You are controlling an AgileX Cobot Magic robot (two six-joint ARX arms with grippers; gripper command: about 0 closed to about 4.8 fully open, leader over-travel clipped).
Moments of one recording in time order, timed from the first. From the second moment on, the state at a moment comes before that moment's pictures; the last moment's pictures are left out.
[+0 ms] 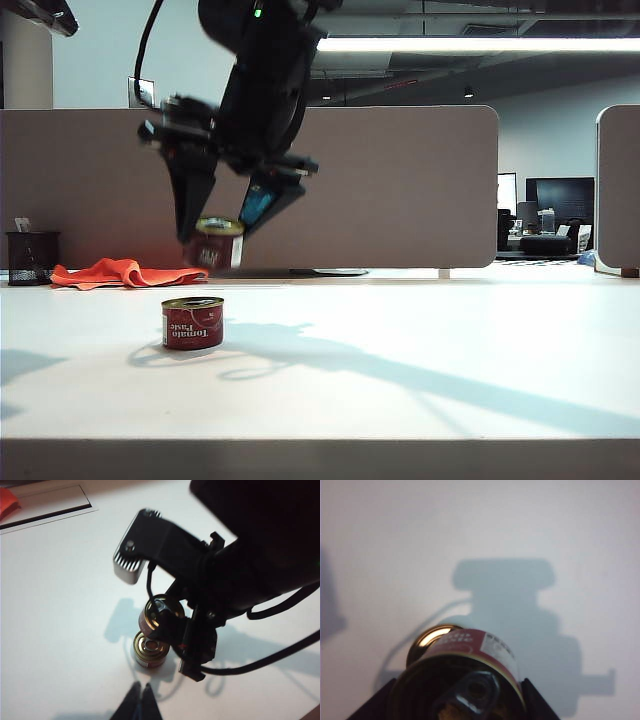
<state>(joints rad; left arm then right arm) -0.31 0.88 0.98 -0.63 0.20 0.05 0.77 2.15 1.93 -0.77 0.00 0.02</state>
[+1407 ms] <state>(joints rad) -0.31 0.74 0.98 -0.62 0.09 0.12 0.62 1.67 1.88 -0.92 0.07 -0.04</state>
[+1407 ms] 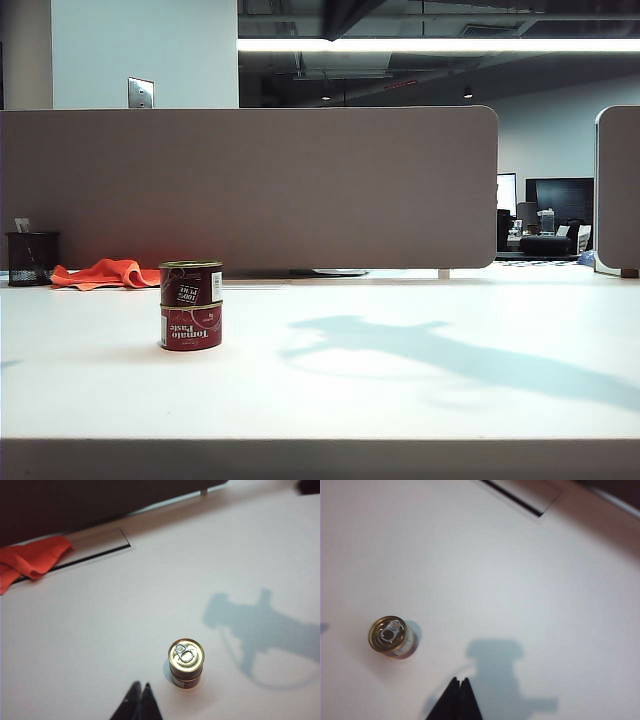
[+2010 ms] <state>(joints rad) -0.37 0.26 0.70 -0.60 0.06 0.10 0.59 0.74 1.12 -0.80 0.28 -0.05</state>
